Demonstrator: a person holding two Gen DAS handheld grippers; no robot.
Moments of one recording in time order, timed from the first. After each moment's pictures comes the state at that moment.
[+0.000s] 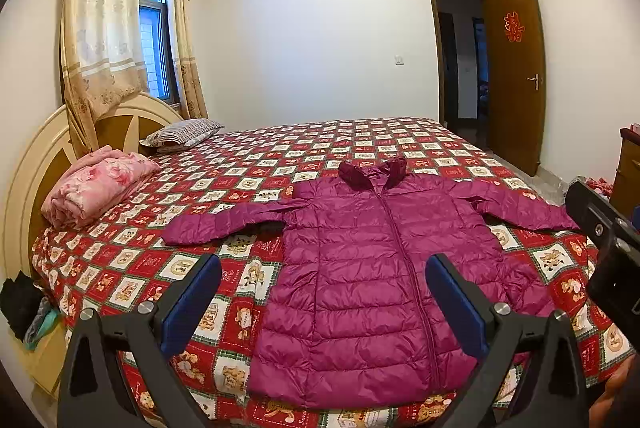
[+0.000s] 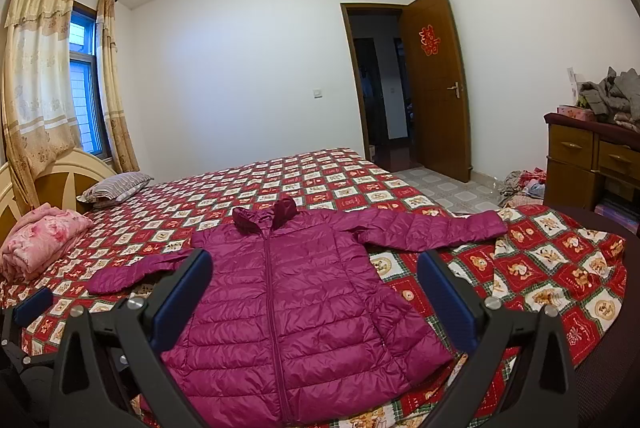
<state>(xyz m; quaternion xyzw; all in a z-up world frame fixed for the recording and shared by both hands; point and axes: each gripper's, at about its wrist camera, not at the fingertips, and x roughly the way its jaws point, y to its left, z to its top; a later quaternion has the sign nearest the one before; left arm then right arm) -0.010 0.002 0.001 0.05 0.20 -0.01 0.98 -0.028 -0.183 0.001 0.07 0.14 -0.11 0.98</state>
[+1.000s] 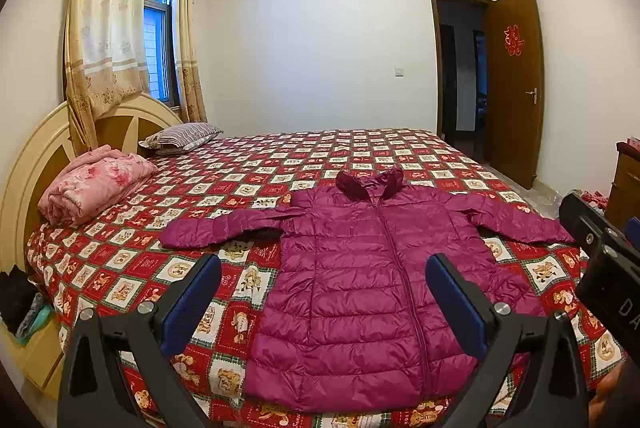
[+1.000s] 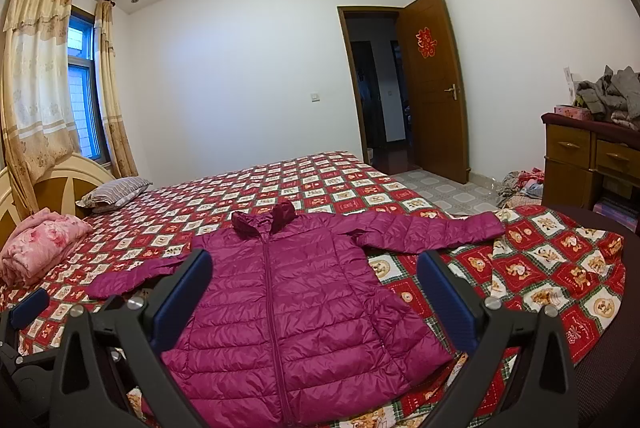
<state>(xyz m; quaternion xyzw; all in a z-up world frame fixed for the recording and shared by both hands) -0.015 0.002 0.005 0.04 0.19 -0.02 0.98 -0.031 -0.185 0.002 0.08 0.13 -0.11 0.98</state>
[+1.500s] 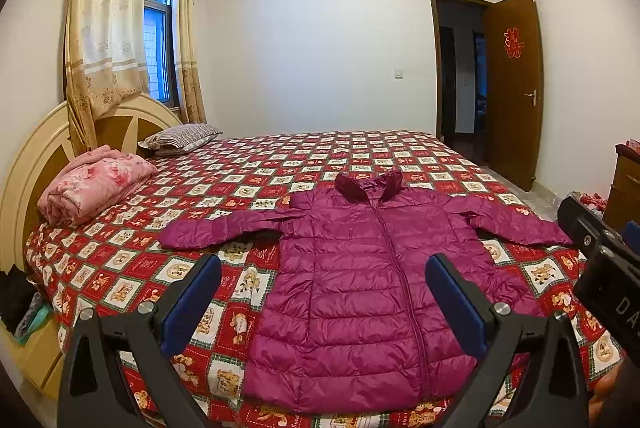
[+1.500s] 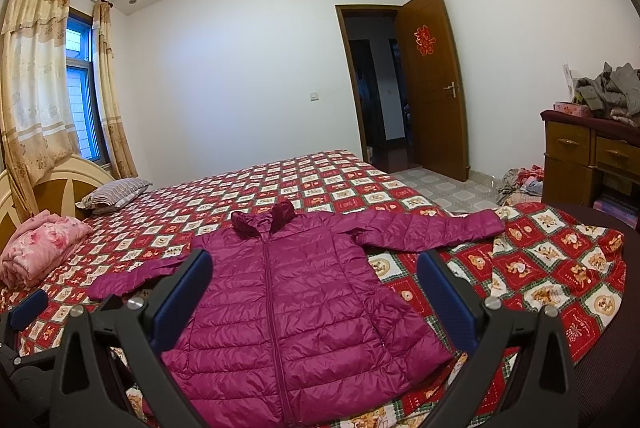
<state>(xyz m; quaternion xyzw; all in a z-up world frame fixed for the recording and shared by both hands) -0.017 0.002 0.007 0.03 0.19 -0.02 0.98 -0.031 -0.186 0.003 0.08 0.13 -0.11 0.98</state>
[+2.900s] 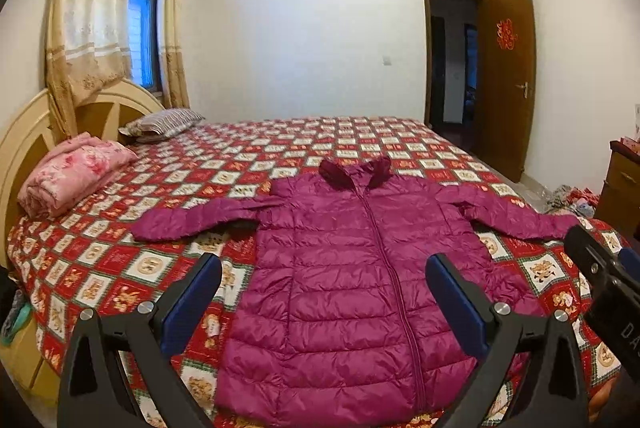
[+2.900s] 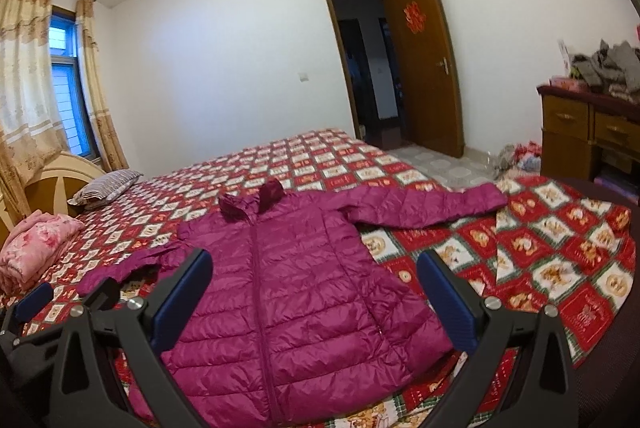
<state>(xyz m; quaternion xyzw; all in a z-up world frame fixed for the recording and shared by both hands) 0.030 -0.004 -0.015 0.02 0.22 -0.05 0.97 -0.004 -0.203 -0.031 0.11 0.17 -0.12 0.97</state>
